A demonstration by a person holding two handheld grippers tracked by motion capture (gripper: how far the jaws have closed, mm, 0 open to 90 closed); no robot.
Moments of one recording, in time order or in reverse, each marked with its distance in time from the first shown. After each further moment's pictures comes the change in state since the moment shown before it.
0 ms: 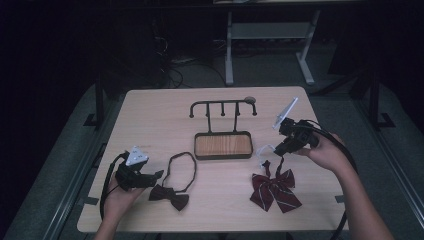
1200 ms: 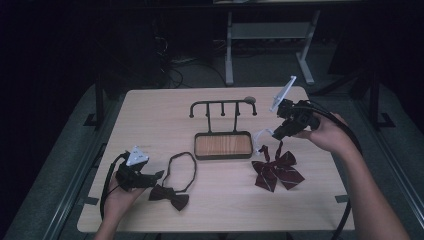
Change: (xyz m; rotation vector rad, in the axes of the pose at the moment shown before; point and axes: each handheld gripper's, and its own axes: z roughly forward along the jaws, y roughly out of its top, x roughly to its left) left arm -0.001 0.000 0.001 -0.001 -0.004 0.001; right arm 0.002 0.037 -0.048 -0.003 -0.054 -0.059
